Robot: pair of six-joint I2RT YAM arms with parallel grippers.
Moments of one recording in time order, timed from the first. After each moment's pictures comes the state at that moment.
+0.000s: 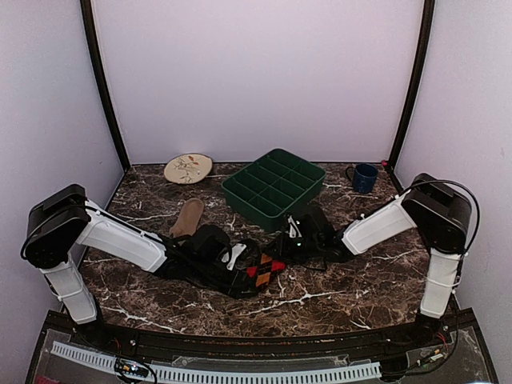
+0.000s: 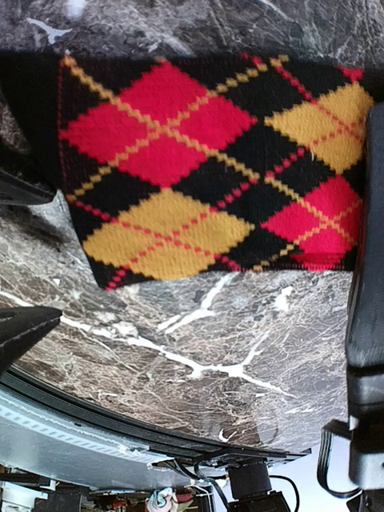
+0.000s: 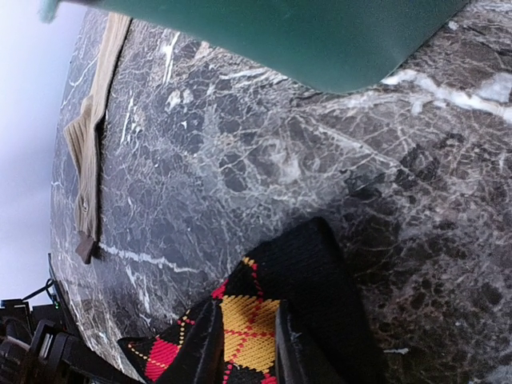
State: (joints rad) left arm -0.99 1.74 0.77 0.12 0.36 -0.55; right arm 0.86 1.91 0.88 0.34 -0.16 0.89
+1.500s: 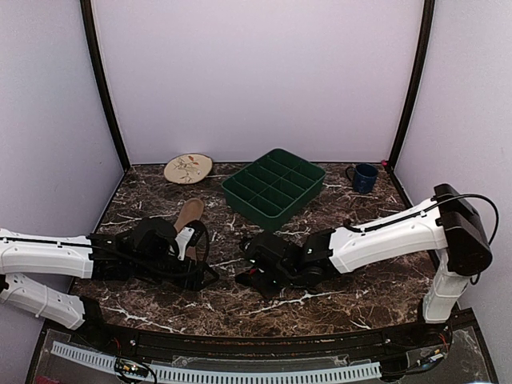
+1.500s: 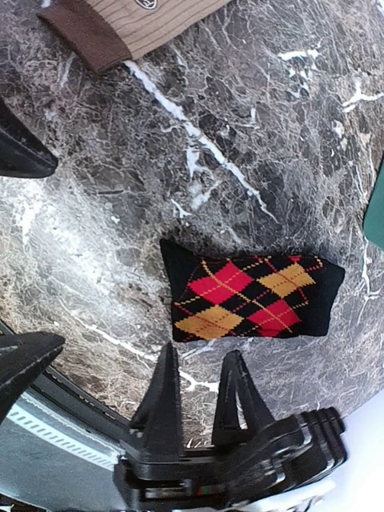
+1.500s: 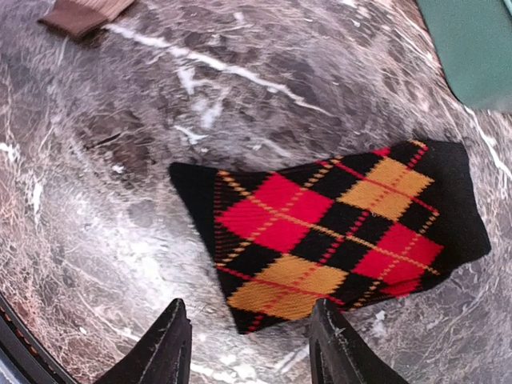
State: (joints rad) left arm -0.98 1.12 0.57 -0.22 0.05 -0.59; right arm 1.27 1.79 1.15 -0.39 0.32 0.42
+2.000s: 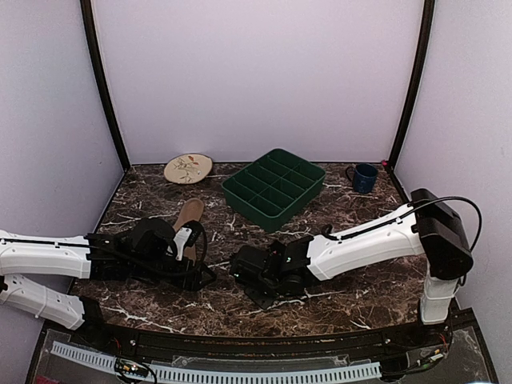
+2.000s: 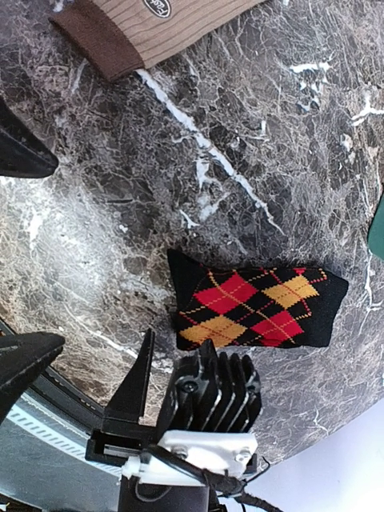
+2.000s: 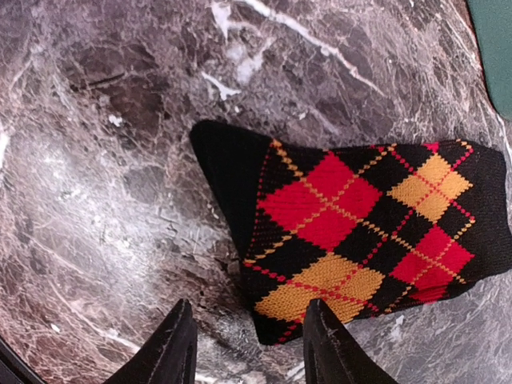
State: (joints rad) left arm -0.98 1.11 0.57 -0.26 0.03 -0.61; right arm 1.32 1.93 1.27 -0.52 0.35 0.34
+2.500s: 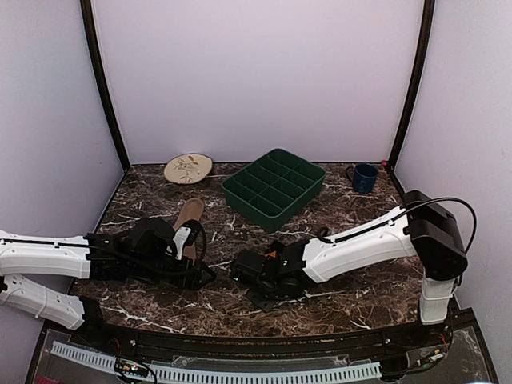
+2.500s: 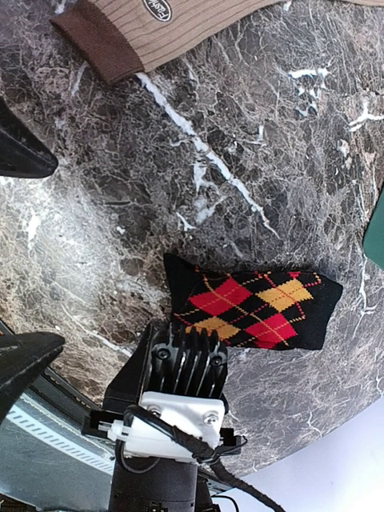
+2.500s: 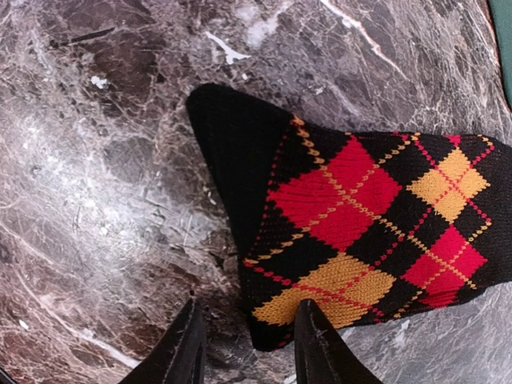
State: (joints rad) left arm -0.98 1.10 0.57 -0.26 0.02 -0.63; right arm 1.32 1.96 1.27 -0.53 0.35 0.29
